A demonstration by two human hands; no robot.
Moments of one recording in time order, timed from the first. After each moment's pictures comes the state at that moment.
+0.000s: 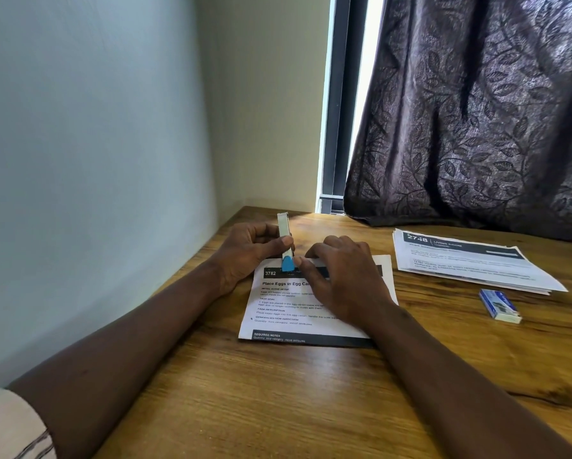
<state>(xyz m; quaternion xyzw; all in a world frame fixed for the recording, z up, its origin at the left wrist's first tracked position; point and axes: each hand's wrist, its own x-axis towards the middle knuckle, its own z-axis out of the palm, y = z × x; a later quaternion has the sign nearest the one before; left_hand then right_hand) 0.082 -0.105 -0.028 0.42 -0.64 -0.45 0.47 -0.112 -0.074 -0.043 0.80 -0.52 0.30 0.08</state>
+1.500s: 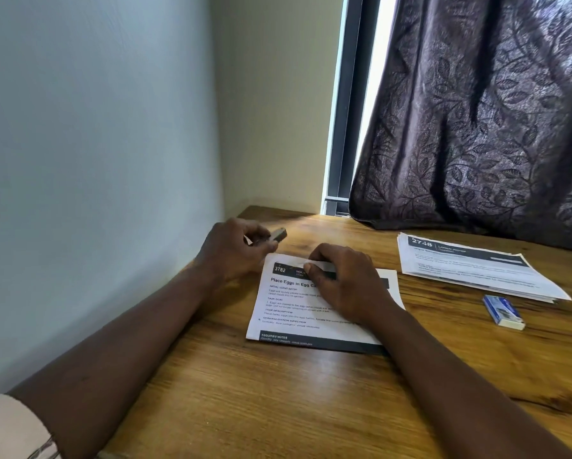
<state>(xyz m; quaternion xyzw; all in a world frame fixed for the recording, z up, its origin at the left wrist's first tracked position) 0.112 -0.111 -0.031 0.56 -0.73 -0.05 0.40 -0.114 -0.075 -0.045 0.79 -0.51 0.34 -0.04</state>
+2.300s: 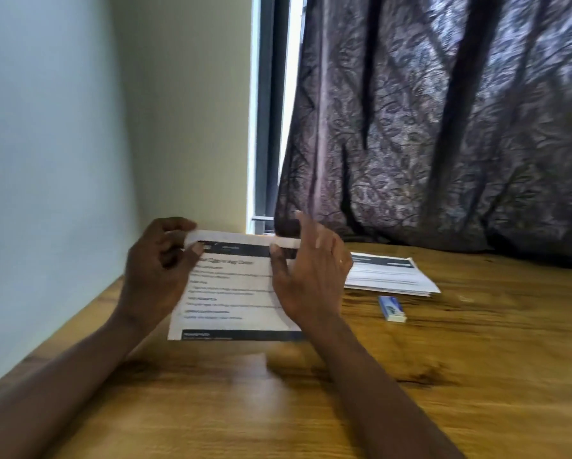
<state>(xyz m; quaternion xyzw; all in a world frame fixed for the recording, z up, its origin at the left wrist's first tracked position) 0.062 -0.065 -0.018 0.37 -0.65 -0.18 0.64 -0.151 -0.045 -0.015 0.61 -0.63 0.46 0.13</state>
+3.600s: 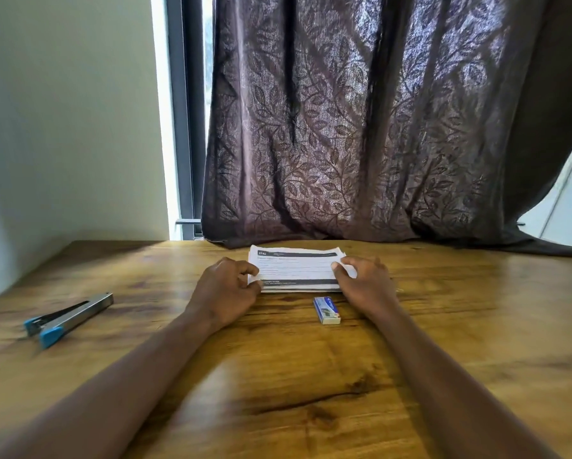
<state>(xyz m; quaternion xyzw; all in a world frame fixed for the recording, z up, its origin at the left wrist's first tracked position) -0.115 -0.117 -0.037 0.48 -0.79 -0.16 0.34 -0.372 -0.069 -0.048 0.49 -0.81 0.33 -0.01</state>
